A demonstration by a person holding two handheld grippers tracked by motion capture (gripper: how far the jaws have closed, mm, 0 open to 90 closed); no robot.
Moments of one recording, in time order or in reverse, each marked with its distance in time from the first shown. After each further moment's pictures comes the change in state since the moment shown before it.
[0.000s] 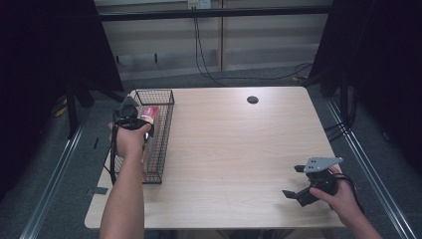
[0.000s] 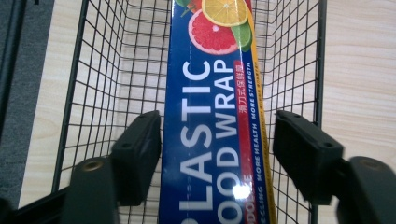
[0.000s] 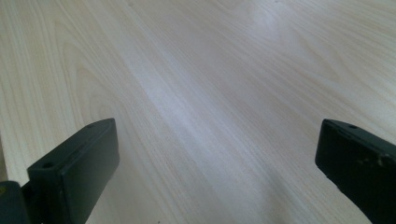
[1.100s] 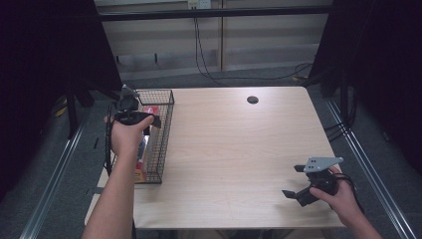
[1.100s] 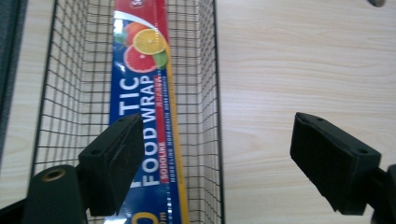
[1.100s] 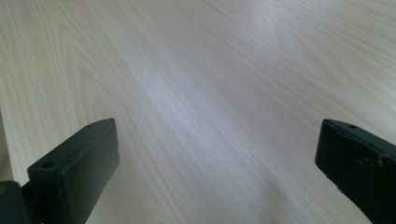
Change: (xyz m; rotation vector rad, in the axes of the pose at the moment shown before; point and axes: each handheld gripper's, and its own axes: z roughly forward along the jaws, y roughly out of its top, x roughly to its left) left arm -0.026 -0.008 -0.056 -0.100 -0.153 0.078; right arm 0.002 0.003 -0.002 -0.005 -0.001 -0.005
